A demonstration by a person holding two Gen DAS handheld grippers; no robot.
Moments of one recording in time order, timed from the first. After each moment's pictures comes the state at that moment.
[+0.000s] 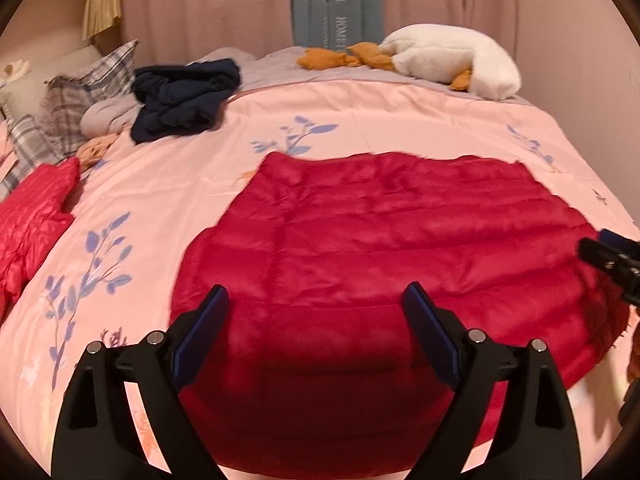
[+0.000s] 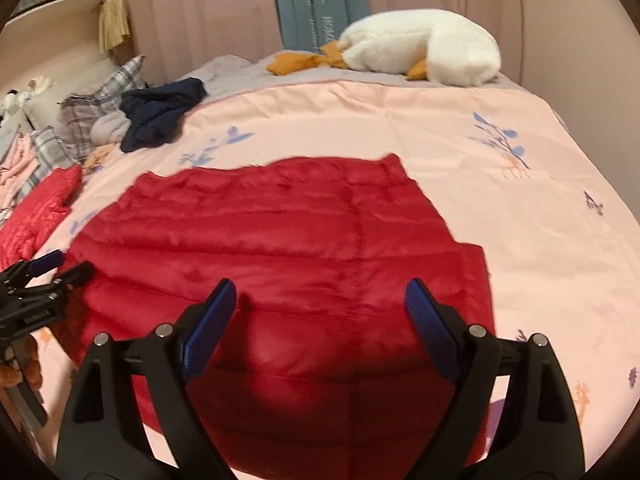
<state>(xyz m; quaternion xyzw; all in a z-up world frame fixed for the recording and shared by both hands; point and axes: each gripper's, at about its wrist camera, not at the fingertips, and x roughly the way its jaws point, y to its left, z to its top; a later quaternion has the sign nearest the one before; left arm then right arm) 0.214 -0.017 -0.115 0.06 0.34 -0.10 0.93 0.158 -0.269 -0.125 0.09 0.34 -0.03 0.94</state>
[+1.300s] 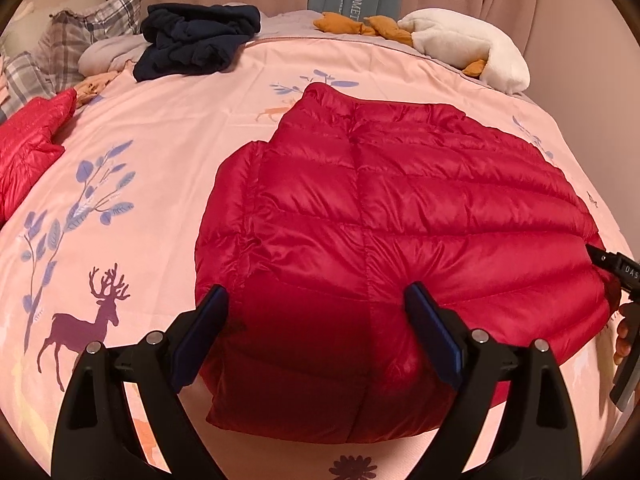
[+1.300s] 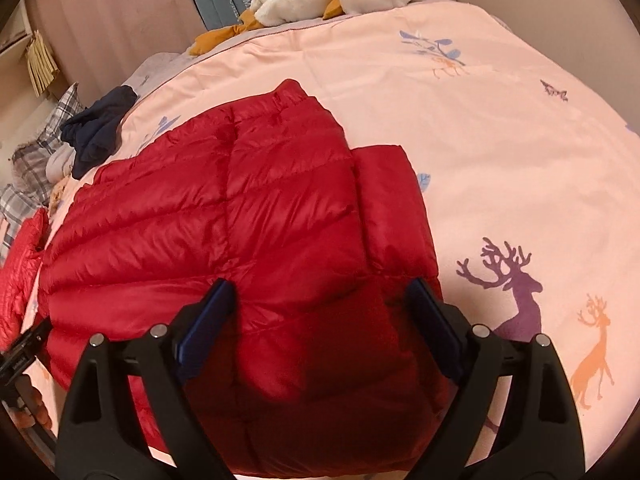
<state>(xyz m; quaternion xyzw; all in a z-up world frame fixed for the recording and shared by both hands) 0.216 0.039 -0.150 0.00 0.40 -0.13 0.91 0.142 -0.326 -0.173 0.21 0.40 -0.09 0.89</state>
